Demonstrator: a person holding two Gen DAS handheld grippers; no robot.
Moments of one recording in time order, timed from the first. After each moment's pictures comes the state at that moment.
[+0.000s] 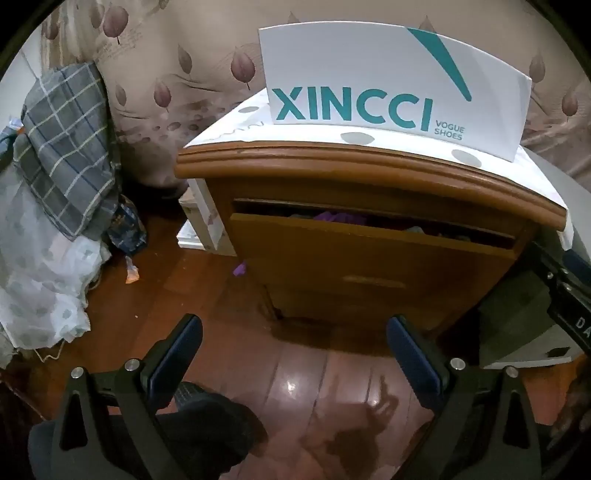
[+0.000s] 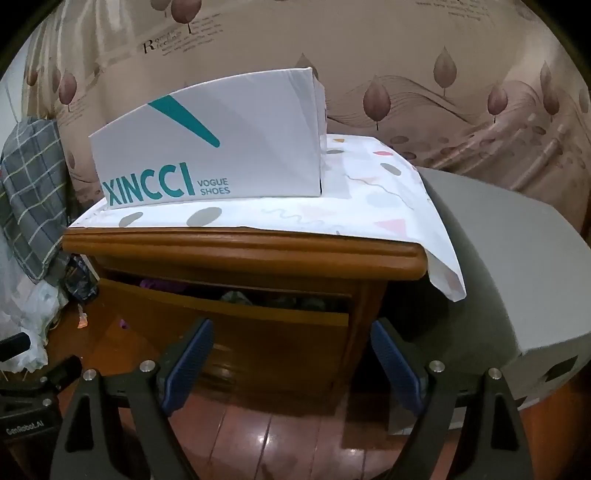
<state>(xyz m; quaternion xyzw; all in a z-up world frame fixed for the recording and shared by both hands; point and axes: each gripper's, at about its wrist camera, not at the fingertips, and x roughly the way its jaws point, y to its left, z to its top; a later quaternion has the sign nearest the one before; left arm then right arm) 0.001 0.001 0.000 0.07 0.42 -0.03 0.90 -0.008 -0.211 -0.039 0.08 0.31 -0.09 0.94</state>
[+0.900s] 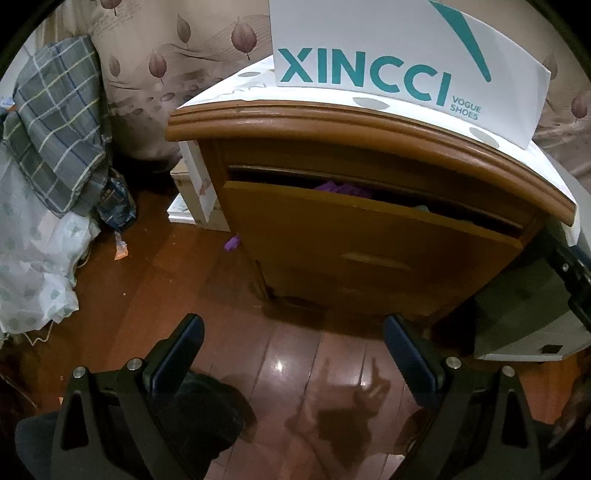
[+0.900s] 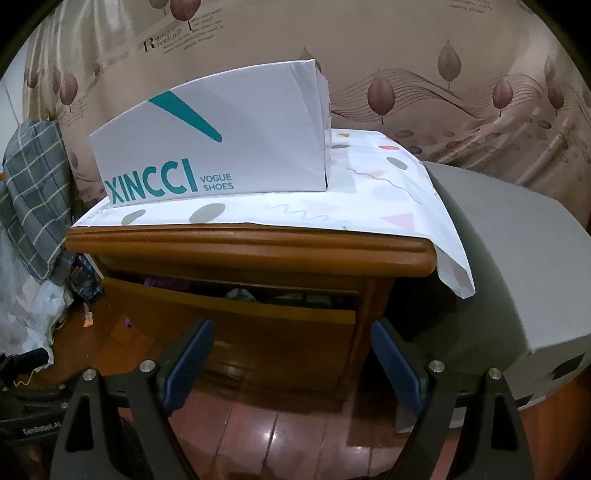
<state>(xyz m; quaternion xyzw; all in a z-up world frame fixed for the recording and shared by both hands) 0.011 0.013 -0.015 0.05 0.46 -0.04 0.89 -0.004 -0.211 -0.043 0.09 0.31 -0.08 0.94</state>
